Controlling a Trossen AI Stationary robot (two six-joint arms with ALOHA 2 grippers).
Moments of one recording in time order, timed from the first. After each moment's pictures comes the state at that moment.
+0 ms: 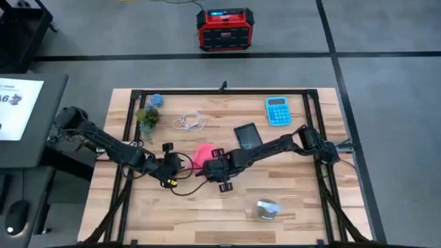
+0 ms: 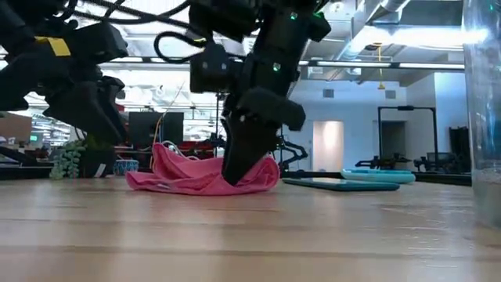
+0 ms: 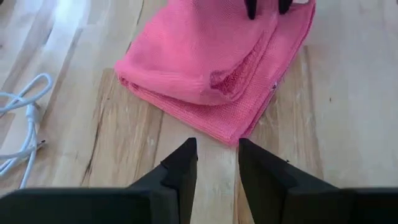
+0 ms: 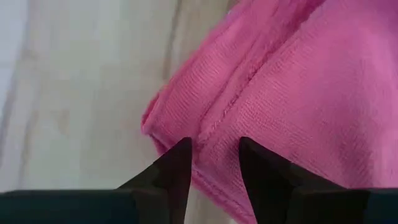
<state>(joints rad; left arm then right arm) -0.45 1.17 0.51 -0.33 -0.55 -0.33 0.17 2.20 1.65 -0.57 0.10 -0.11</state>
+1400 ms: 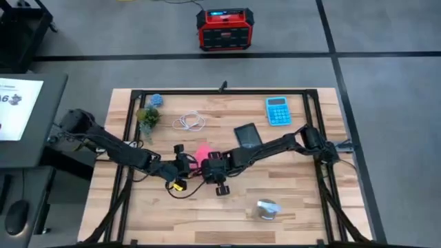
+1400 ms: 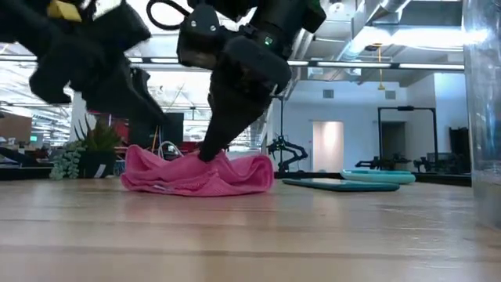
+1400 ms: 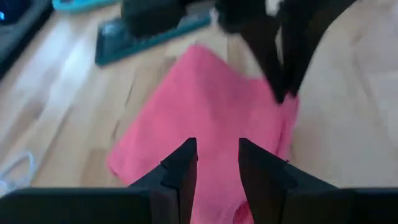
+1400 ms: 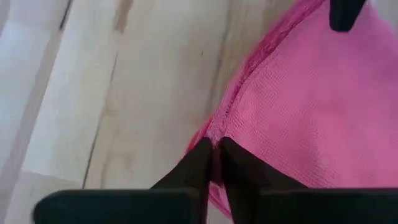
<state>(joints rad) -0.39 1.35 0.51 0.07 -0.56 -0.18 0.18 2.18 1.68 -0.56 -0.02 -0.06</state>
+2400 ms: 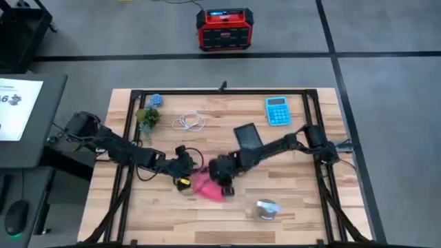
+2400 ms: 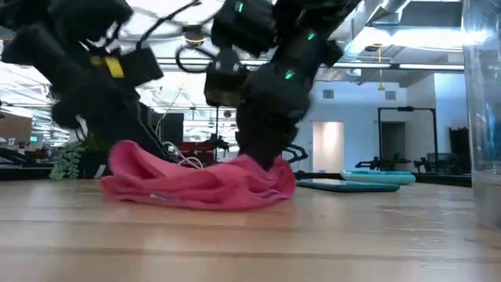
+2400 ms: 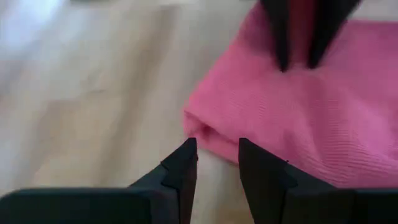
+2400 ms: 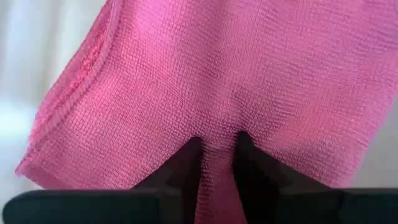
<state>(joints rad) -0.37 1.40 0.49 0.12 -0.30 -0.36 0.22 2.15 1.44 -0.43 -0.15 0.15</state>
